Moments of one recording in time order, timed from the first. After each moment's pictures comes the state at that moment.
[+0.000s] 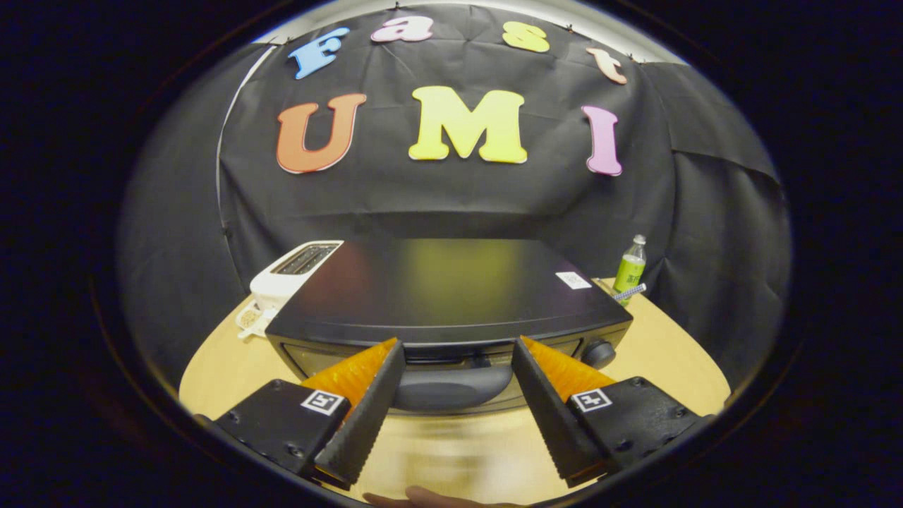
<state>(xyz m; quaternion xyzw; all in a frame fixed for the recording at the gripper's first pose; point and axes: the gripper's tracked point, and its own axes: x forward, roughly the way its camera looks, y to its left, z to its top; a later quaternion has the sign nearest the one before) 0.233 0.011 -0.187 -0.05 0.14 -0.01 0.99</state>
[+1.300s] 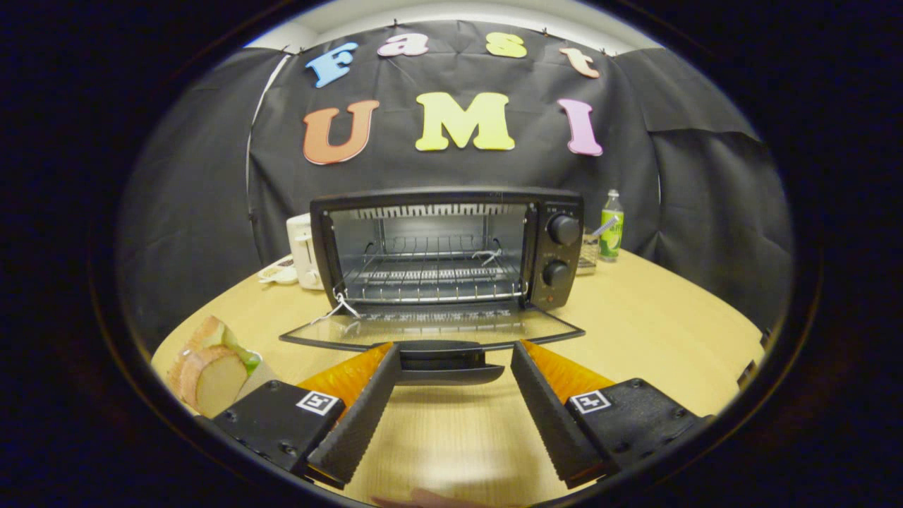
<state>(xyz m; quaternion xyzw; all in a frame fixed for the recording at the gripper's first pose) 0.119 -0.019 -0.331 -0.01 0.13 0.02 0.99</state>
